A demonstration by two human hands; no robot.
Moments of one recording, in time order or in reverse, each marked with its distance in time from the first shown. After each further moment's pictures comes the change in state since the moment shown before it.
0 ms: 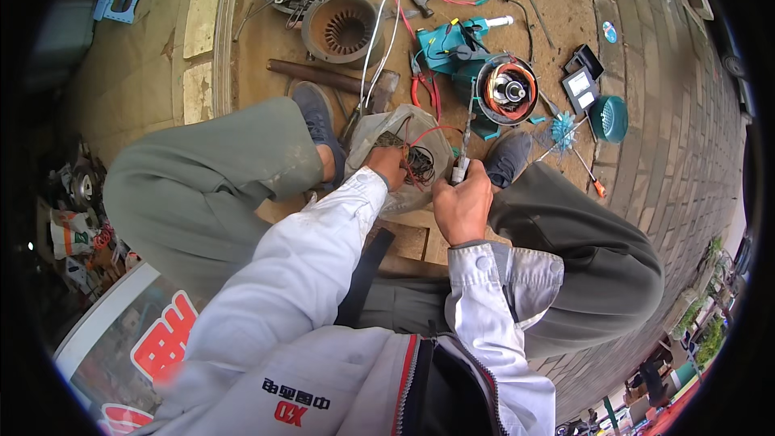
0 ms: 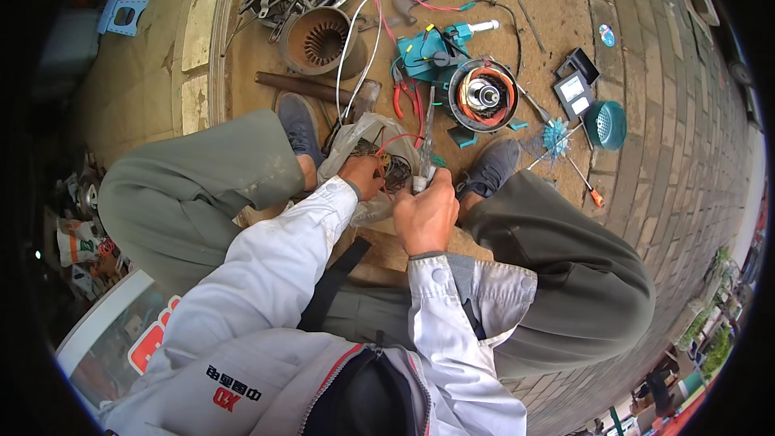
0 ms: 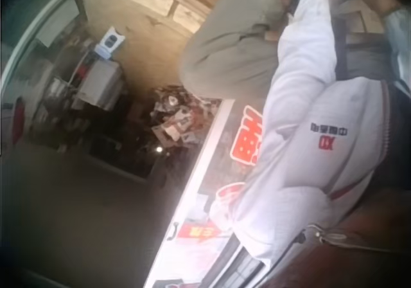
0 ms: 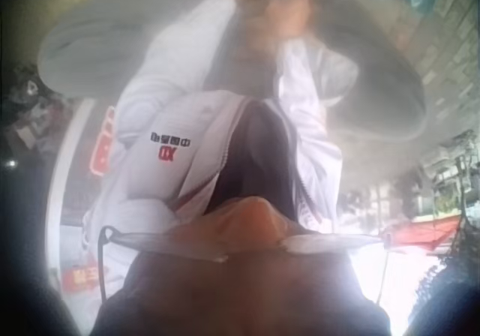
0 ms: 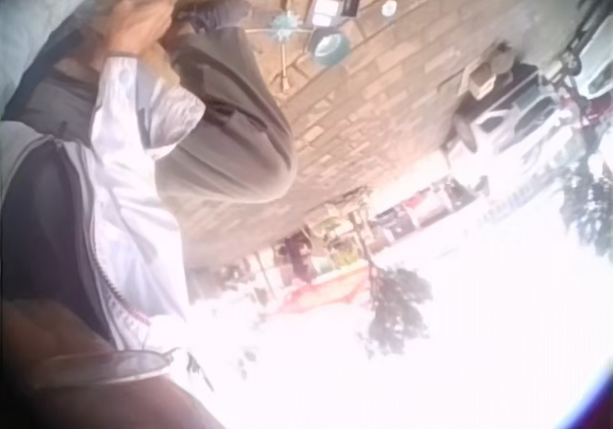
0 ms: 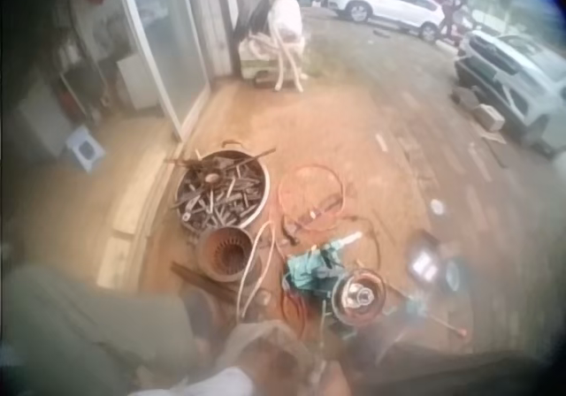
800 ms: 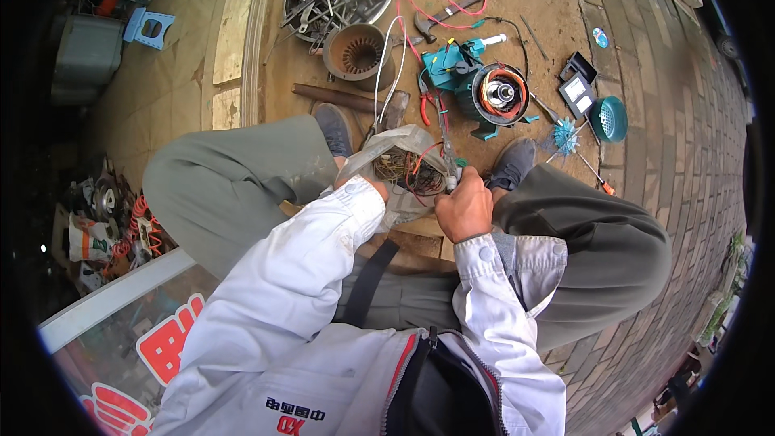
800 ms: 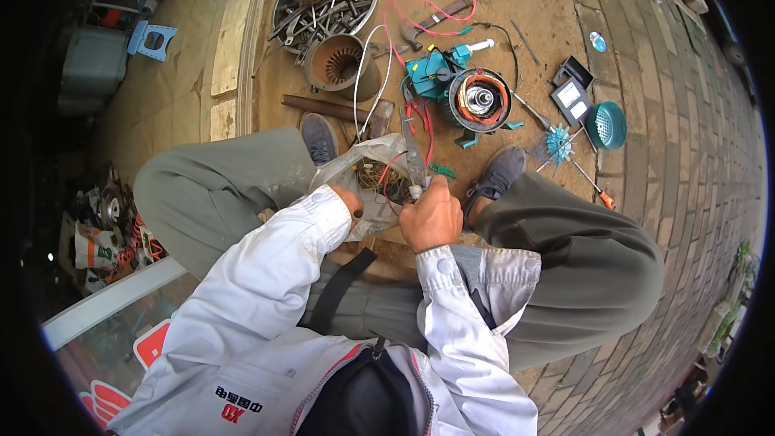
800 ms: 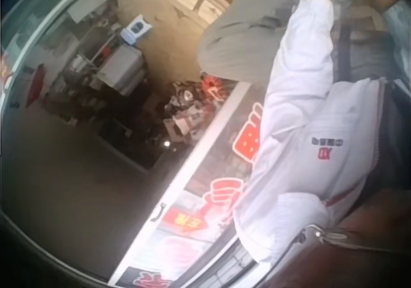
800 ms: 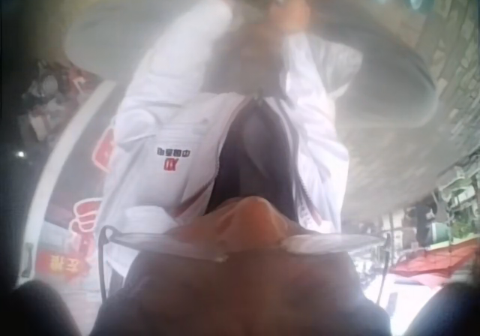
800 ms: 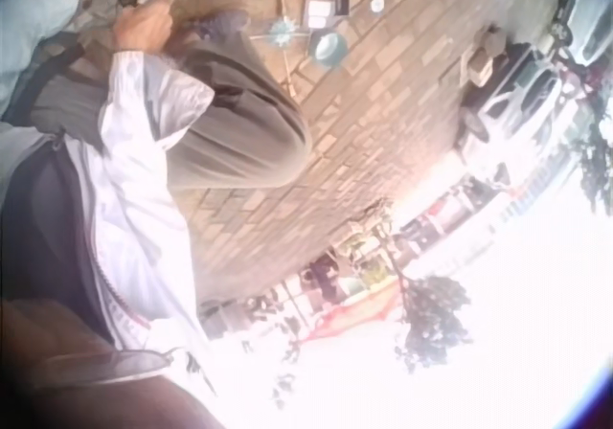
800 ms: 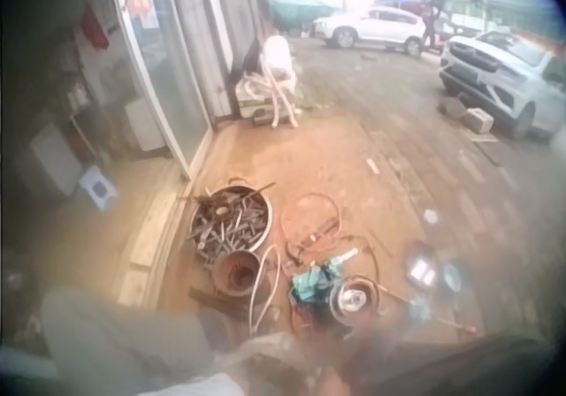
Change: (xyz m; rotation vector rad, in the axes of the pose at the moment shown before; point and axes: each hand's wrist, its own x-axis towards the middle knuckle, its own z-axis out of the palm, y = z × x) left_hand -0.093 -0.012 -0.037 0.532 -0.205 -0.060; right_hand -0.026 0.008 -0.020 -0.213 -0.134 -0.107
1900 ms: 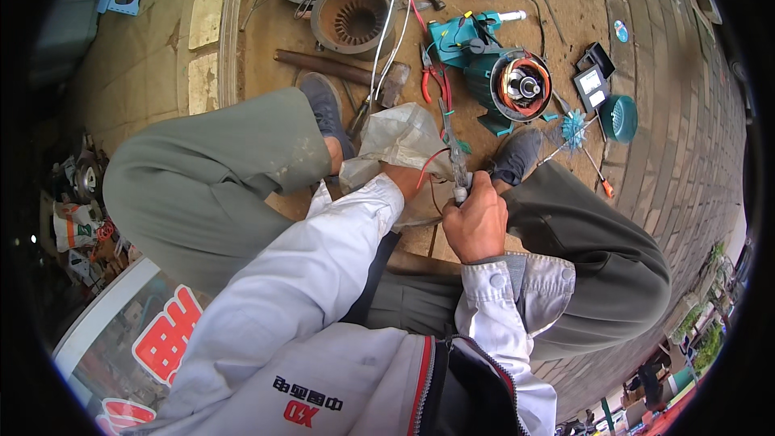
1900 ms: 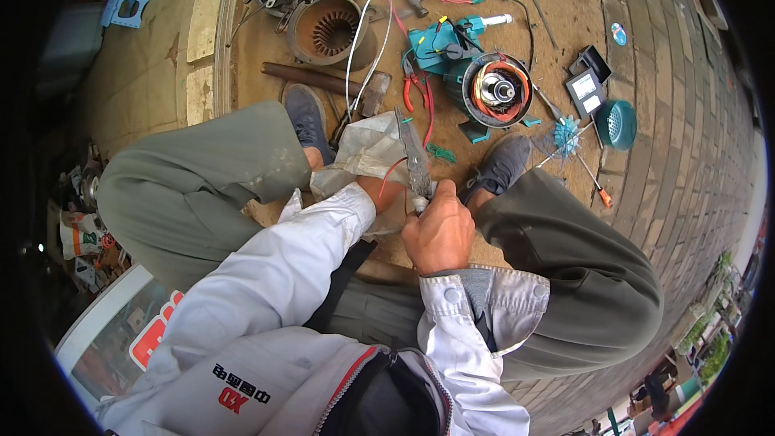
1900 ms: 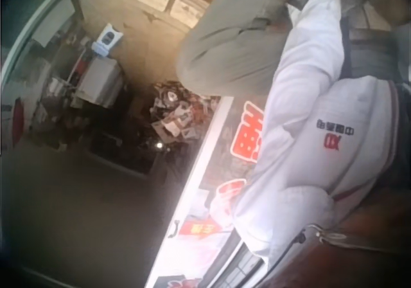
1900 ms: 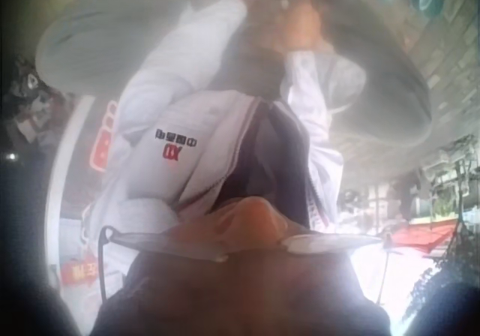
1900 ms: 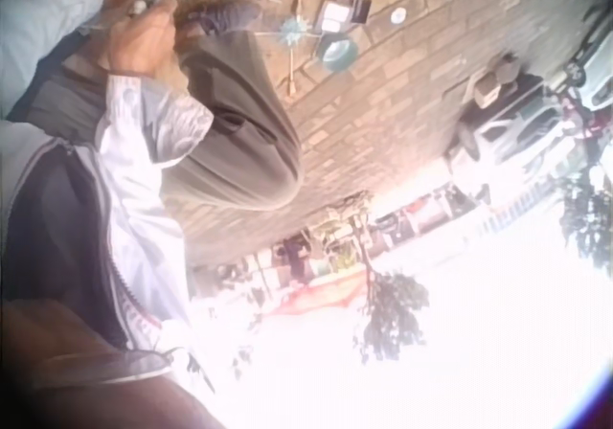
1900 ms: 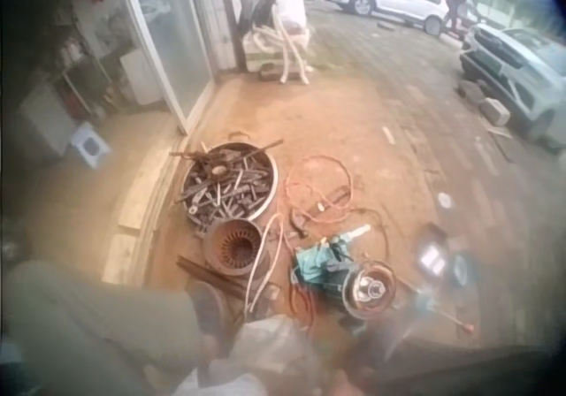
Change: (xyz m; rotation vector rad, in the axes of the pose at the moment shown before) left_hand 0.122 0.056 0.067 -0.484 0.587 0.353; right_hand 0.004 0.003 0.001 -0.131 0.010 -0.053
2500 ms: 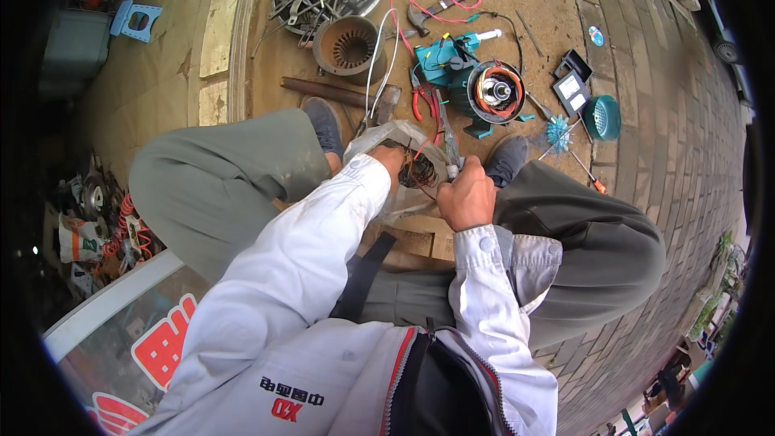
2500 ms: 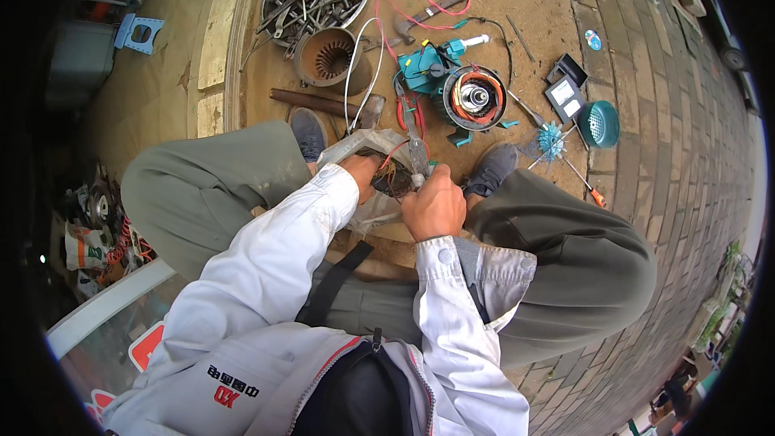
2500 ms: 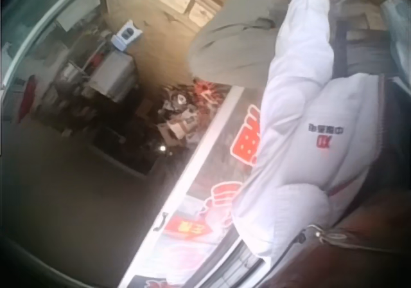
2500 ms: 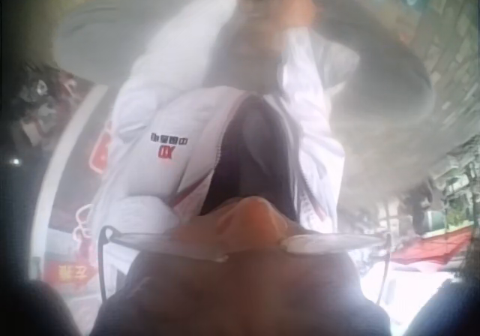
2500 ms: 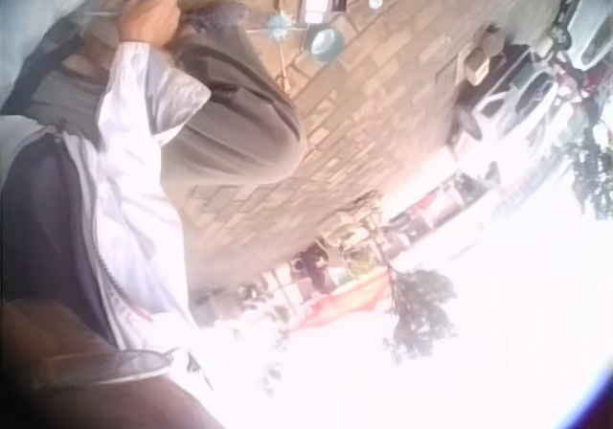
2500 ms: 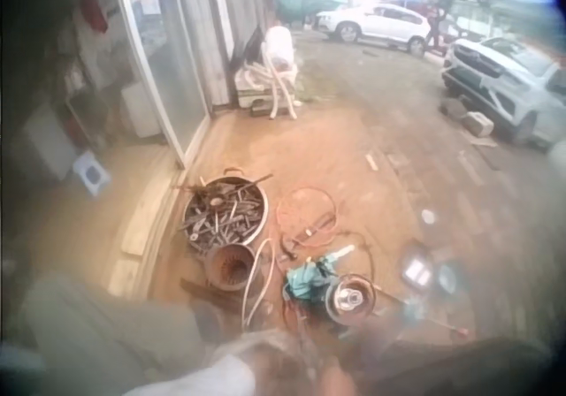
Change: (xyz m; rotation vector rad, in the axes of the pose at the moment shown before) left_hand -0.005 0.055 -0.133 0.304 -0.381 -0.288; right_hand 0.011 -0.002 -0.002 0.019 0.107 0.035
